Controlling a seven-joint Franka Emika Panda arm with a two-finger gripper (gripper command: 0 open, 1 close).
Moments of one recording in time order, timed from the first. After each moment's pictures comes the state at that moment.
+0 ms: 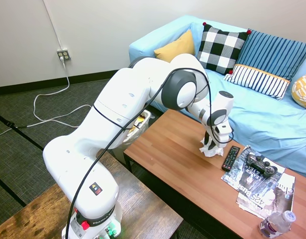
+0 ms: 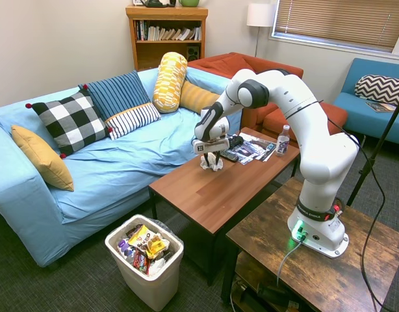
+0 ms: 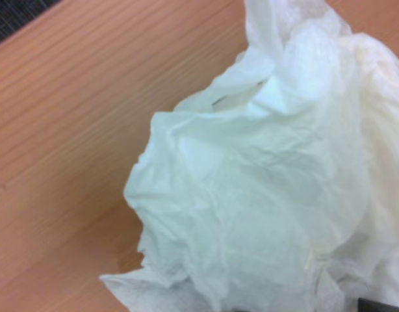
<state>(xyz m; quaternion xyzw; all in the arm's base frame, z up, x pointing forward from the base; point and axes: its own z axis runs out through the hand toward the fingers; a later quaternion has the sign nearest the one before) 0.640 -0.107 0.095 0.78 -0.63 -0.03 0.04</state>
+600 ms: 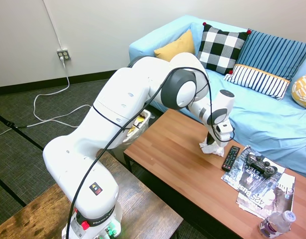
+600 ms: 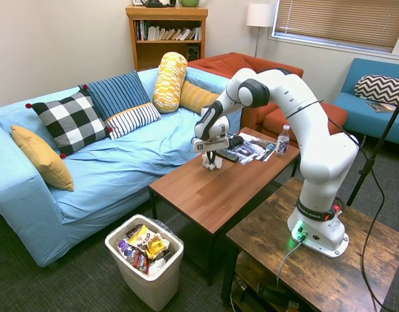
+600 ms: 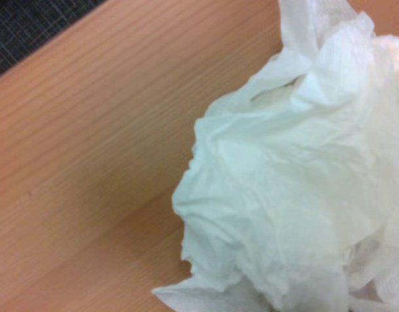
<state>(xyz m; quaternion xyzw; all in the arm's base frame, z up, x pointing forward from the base) 0.645 -0.107 0.109 0.79 -0.62 -0.02 0.03</state>
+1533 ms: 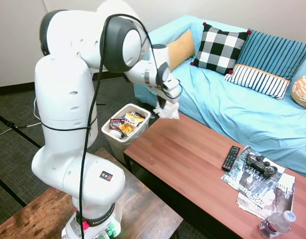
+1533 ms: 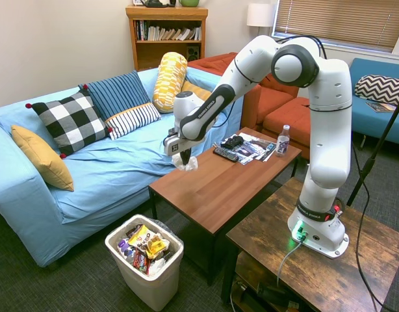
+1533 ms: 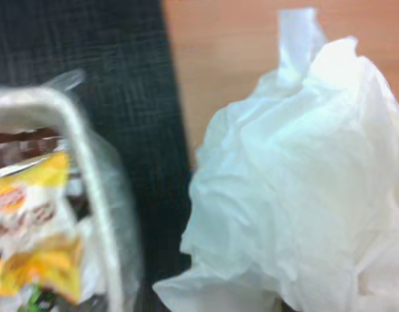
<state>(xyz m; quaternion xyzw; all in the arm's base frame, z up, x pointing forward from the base) 0.503 0.232 0.269 0.92 -0.38 0.06 0.01</state>
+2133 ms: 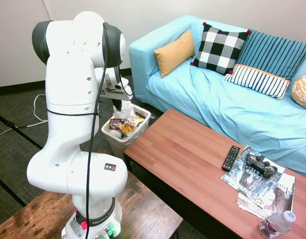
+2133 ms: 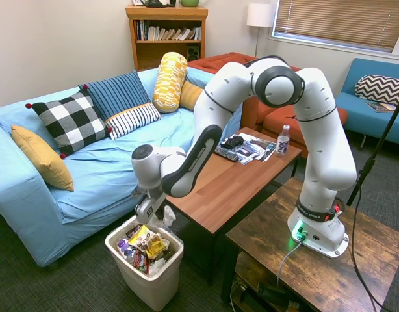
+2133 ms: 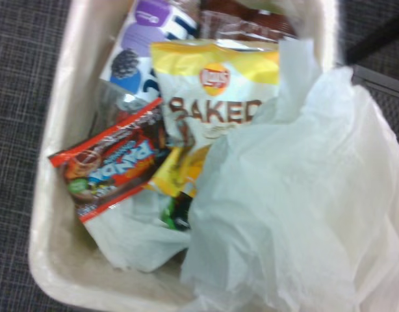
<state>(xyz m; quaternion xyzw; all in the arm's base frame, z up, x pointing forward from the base) 0.412 0.445 0.162 0.98 -0.19 0.03 0.06</state>
